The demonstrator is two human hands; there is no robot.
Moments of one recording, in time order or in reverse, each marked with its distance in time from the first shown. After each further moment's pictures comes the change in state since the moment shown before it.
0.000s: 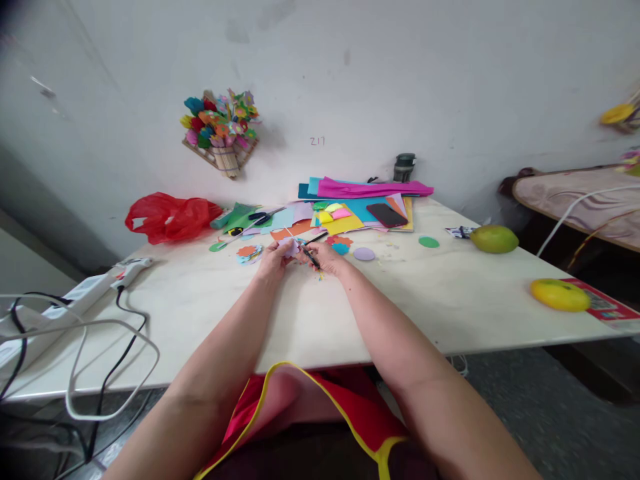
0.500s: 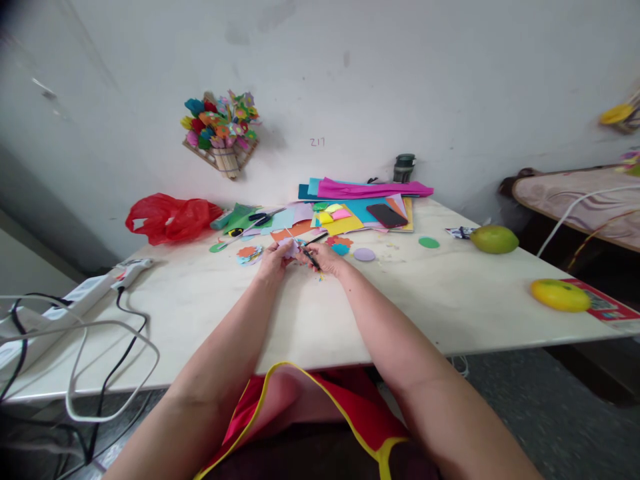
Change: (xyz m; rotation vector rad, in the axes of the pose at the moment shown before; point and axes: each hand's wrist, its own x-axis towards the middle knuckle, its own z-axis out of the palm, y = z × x) left_hand 0.003 -0.002 -0.002 0.021 0.036 0.001; right_hand -0.006 -0.007 0.003 -0.067 0.001 0.017
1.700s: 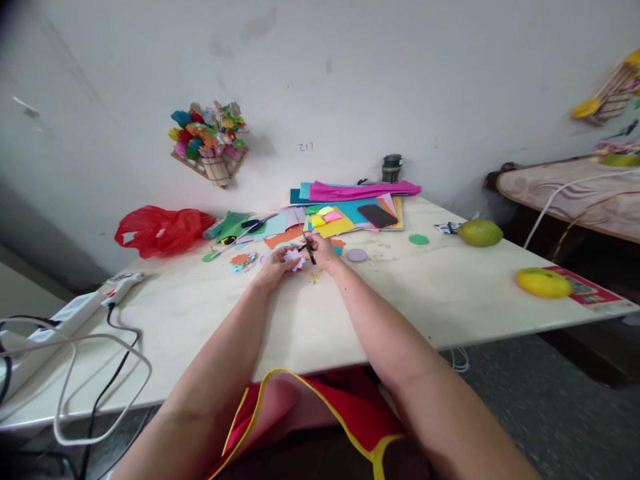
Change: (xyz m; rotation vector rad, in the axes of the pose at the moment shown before) left_hand -0.003 0.000 -0.004 0.282 -0.318 -0.023; right_hand 0.023 0.021 -0.016 0.158 0.211 -0.258
